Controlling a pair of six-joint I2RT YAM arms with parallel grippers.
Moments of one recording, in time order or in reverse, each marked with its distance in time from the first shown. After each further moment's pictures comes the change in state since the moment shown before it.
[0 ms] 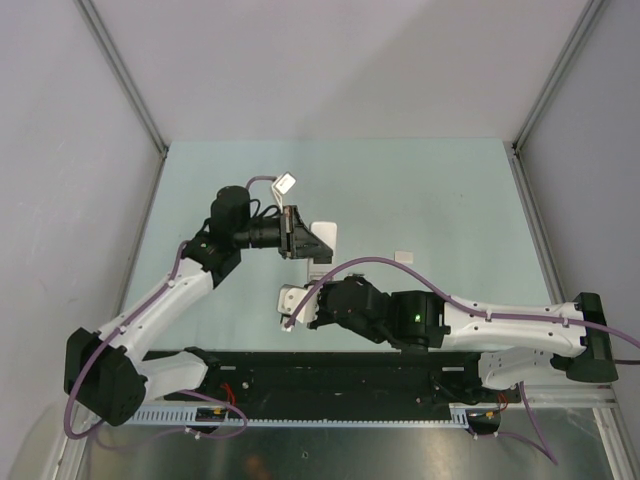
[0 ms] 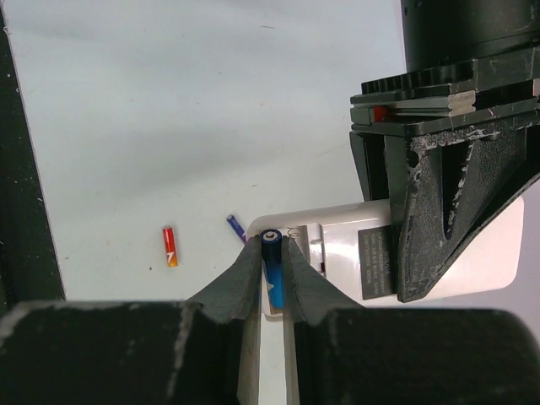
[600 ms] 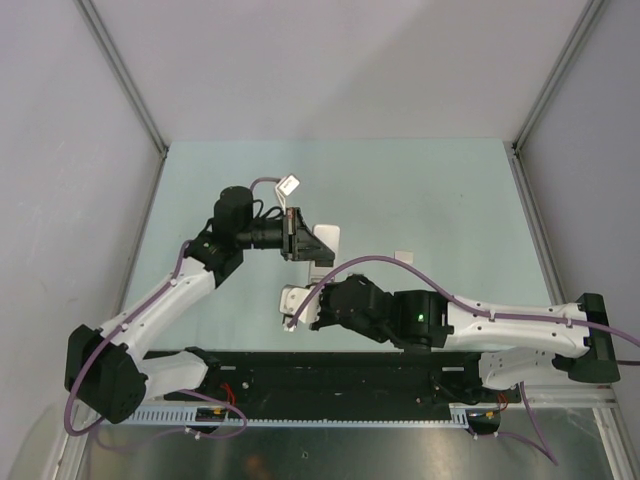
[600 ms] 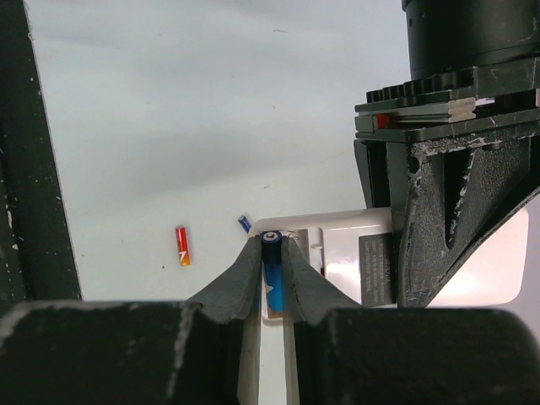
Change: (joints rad) left arm -0.016 0.012 0.001 0.005 0.022 -0.011; right arm -0.002 -0.015 0.000 -0.013 -0.038 0.023
